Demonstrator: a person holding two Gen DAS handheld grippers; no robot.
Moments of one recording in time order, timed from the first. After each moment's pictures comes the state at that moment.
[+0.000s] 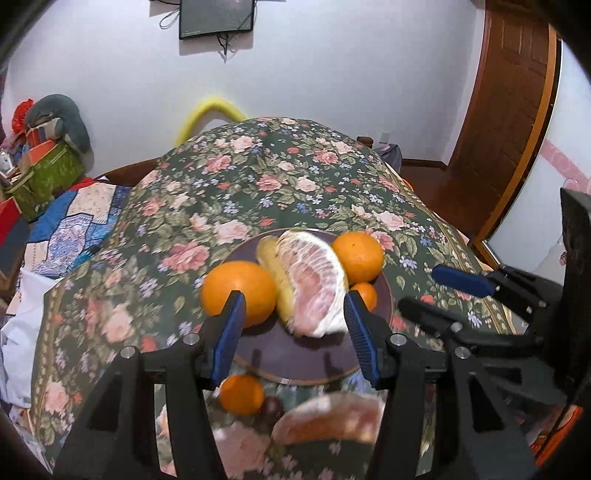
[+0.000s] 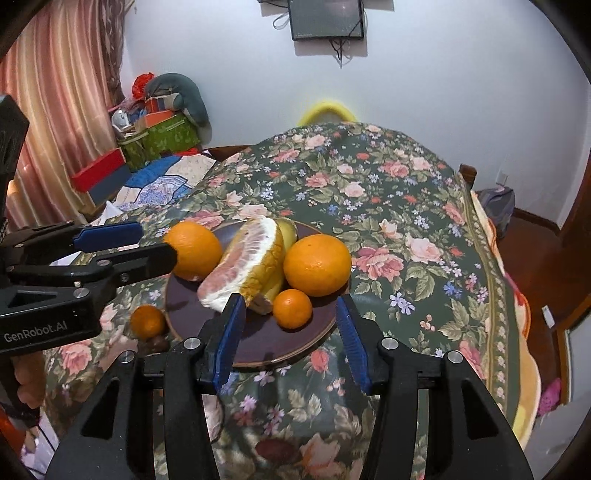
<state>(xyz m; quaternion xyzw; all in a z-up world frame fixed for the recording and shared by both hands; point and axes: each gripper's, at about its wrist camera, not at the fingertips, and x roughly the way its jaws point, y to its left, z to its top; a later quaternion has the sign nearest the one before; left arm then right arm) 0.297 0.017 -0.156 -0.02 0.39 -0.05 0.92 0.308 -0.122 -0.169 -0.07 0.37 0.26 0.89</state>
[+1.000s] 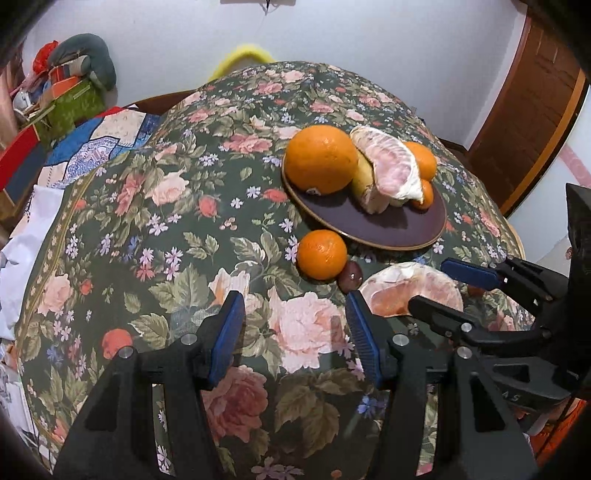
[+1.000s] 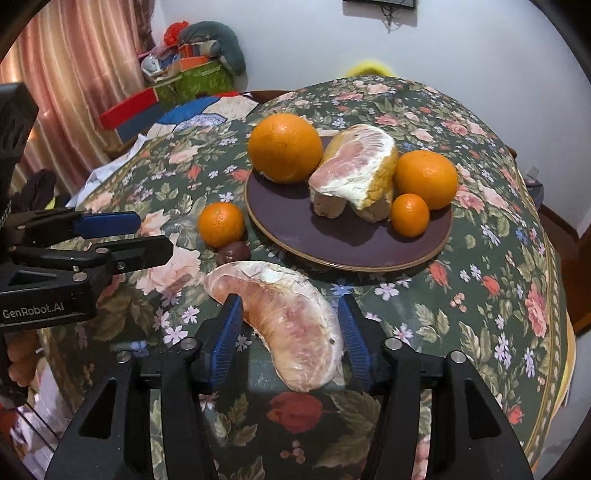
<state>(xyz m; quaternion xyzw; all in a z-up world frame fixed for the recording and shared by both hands) 0.228 0.080 -0.222 -0.07 0.46 -0.01 0.88 0.258 -0.063 -0.227 -0.12 0.43 0.30 0.84</state>
